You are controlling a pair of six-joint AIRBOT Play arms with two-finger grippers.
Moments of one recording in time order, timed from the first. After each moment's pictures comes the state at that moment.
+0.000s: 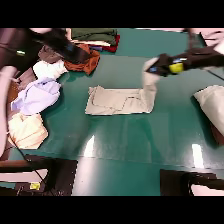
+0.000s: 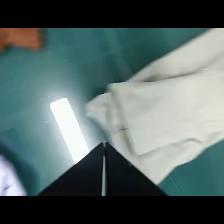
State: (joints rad) left arm -0.23 -1.39 1.84 1.52 -1.42 -1.51; right arm 0.27 -1.52 1.70 -0.81 1.26 1.54
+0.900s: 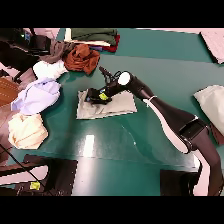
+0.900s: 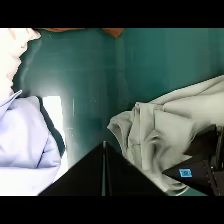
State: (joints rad) left arm 0.02 -1.32 1.83 1.40 -1.46 -1.51; right arm 0.70 -2.09 2.02 -0.72 1.05 1.73
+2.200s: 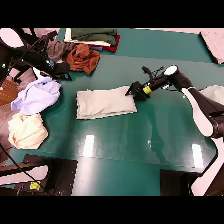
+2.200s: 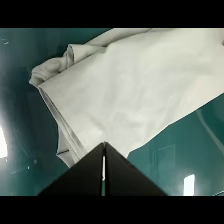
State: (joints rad) left arm 0.02 -1.32 1.49 1.14 -1.41 -1.48; right arm 0.25 -2.04 1.75 -0.69 1.36 1.46
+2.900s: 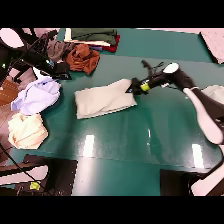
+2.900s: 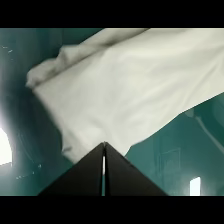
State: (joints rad) left arm 0.02 -1.32 1.49 1.14 -1.40 -1.46; right arm 0.25 -1.86 1.63 -0.66 1.23 1.43
